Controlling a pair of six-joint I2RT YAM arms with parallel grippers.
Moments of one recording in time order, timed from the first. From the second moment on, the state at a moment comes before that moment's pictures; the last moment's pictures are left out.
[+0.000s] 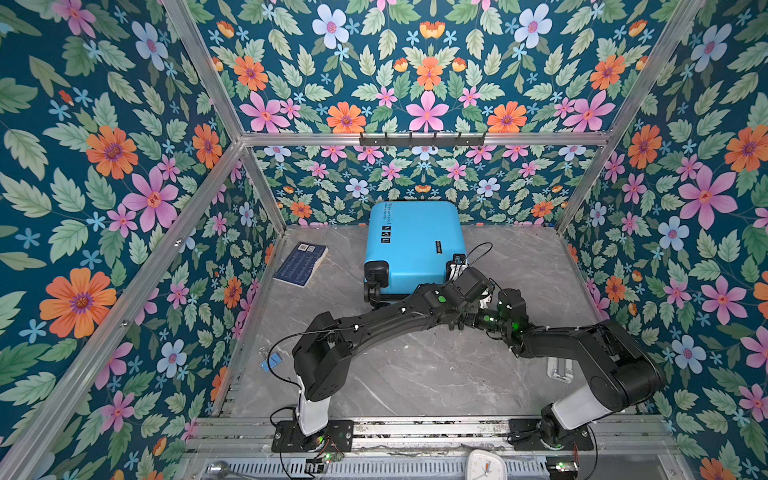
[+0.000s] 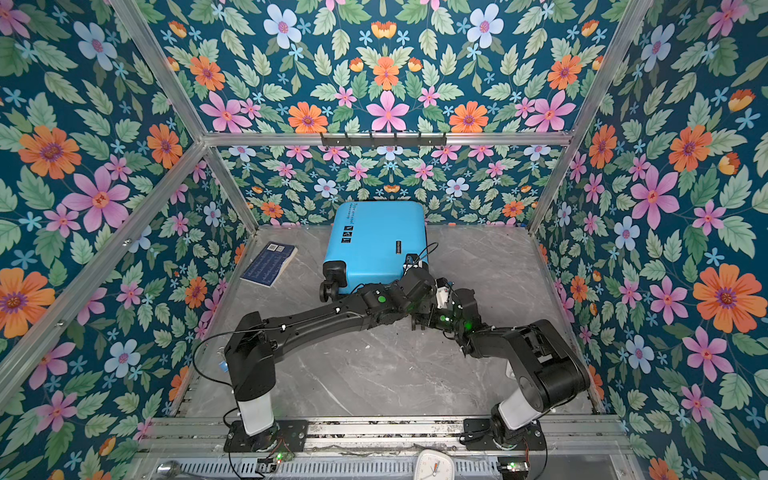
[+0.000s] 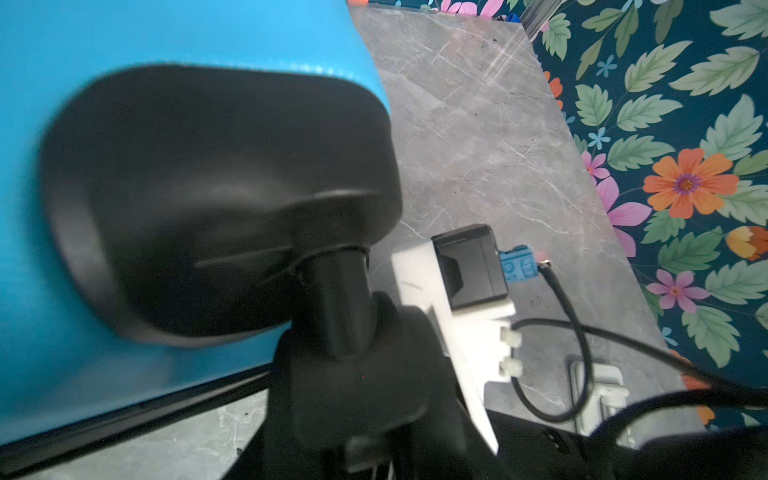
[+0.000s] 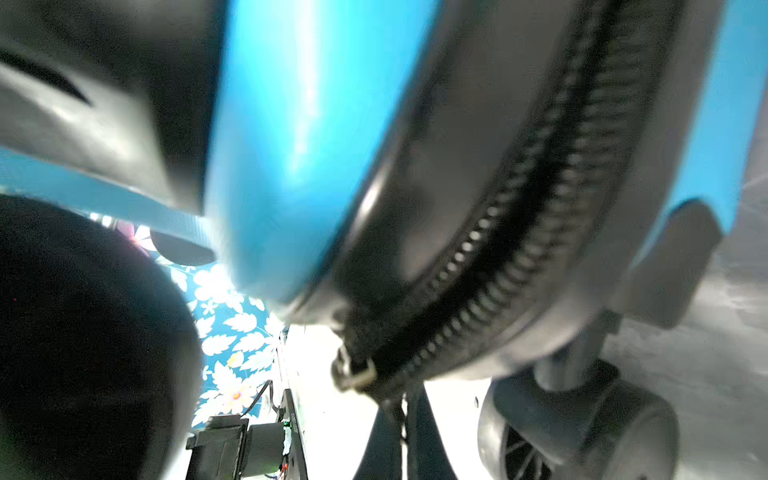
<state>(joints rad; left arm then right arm) -1.08 1.86 1.59 -0.52 -0.37 -0.76 0.35 1.56 0.47 0.68 -0.67 0.81</state>
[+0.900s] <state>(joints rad) -1.08 1.81 1.53 -0.51 -0.39 -0.71 0.35 1.51 0.47 0.61 -0.66 0.86</state>
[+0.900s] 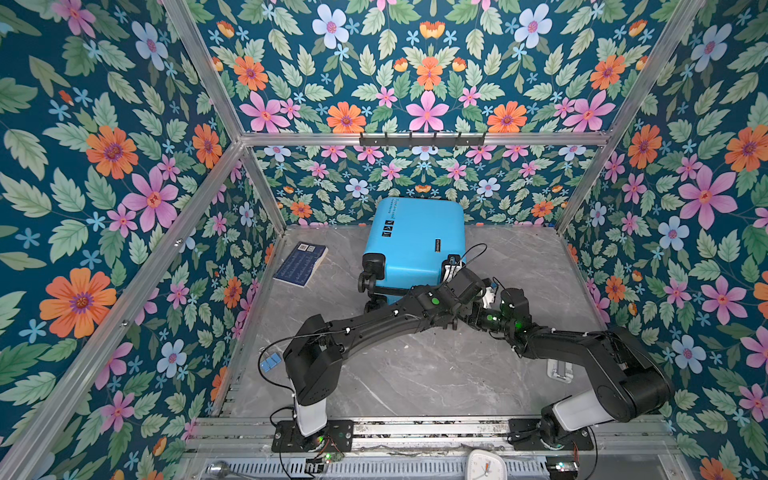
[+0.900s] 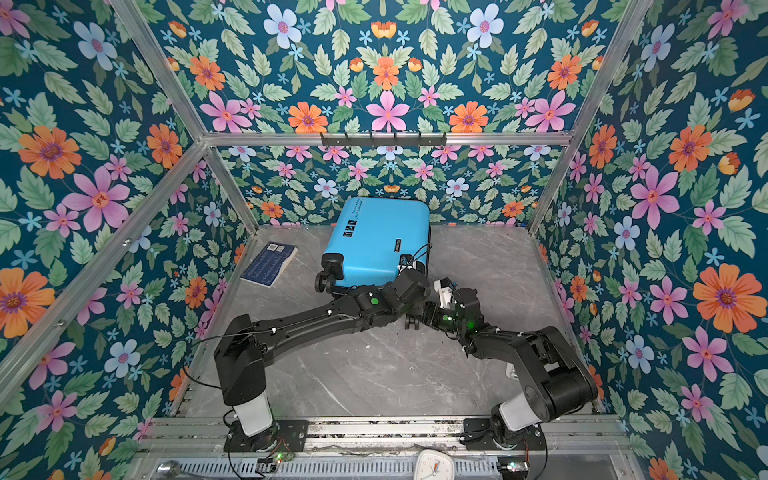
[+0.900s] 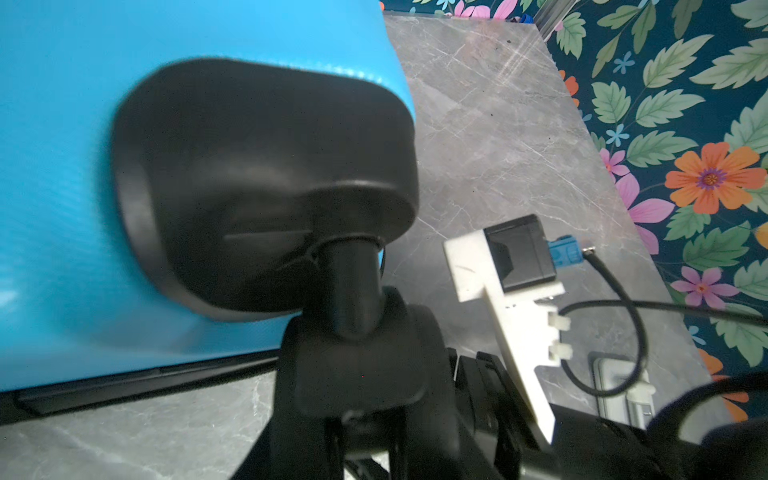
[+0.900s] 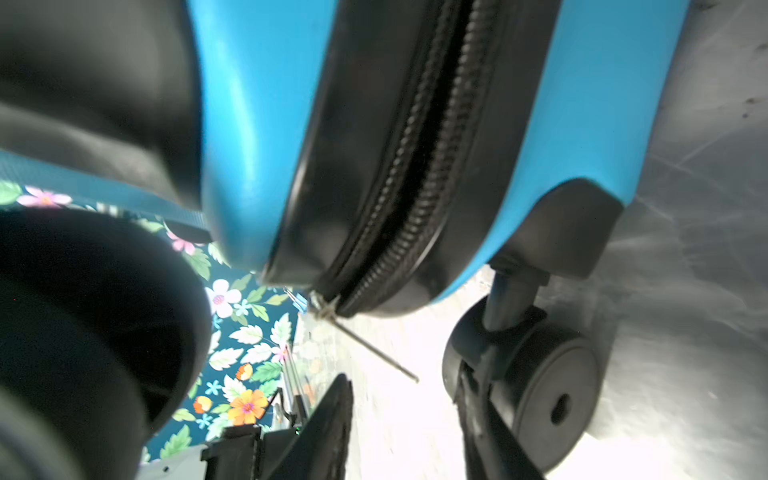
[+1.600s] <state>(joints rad) -1.08 1.81 1.52 -0.51 -0.39 -0.71 0.34 1.70 0.49 0.94 -0.73 1.01</state>
